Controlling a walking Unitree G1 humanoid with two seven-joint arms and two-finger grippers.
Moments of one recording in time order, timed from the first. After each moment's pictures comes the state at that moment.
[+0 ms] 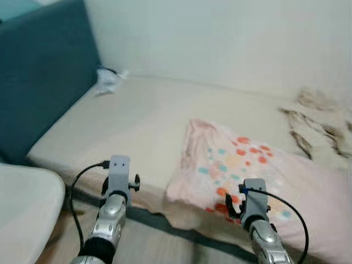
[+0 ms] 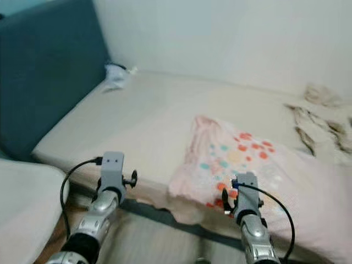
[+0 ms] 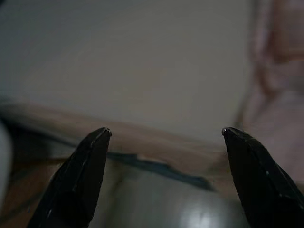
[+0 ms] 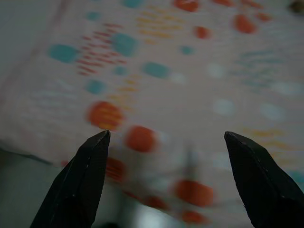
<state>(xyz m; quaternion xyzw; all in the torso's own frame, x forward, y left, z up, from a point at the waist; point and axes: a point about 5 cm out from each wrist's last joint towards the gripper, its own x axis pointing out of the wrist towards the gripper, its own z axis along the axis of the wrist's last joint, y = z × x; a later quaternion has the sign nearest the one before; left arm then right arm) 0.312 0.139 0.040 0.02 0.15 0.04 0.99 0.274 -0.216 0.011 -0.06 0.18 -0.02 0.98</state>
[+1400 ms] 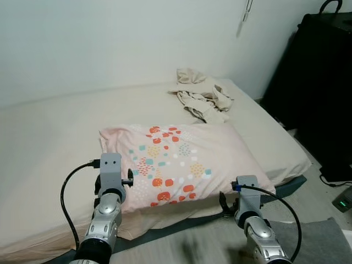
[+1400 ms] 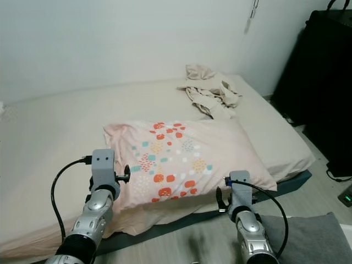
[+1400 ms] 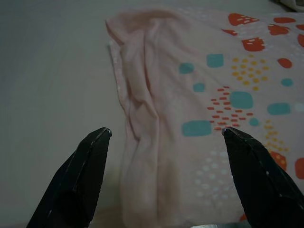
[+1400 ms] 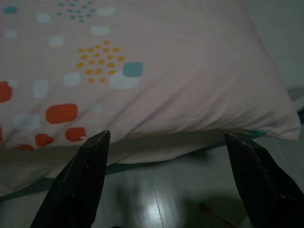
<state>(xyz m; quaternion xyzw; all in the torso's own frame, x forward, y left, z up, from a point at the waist) 0.313 0.154 0.051 0.00 0.11 0.08 0.99 0.279 -0.203 0.008 -0.05 0.19 -0.01 0.98</state>
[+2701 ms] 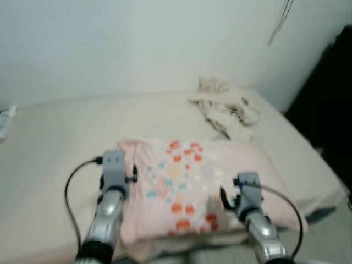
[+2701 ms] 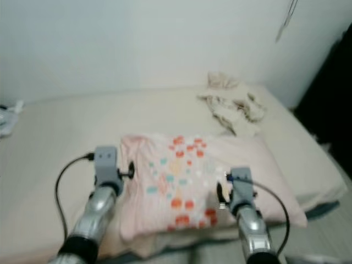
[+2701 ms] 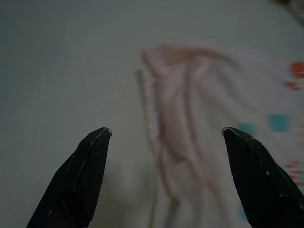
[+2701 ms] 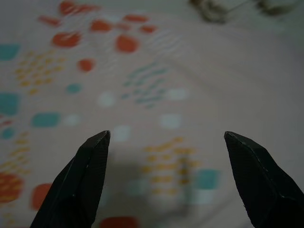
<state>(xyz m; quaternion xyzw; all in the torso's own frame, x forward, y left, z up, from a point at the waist) 0.313 0.153 0.055 -0.02 0.09 0.07 0.99 0.283 -0.195 0.014 -0.05 0.17 0.02 0.98</state>
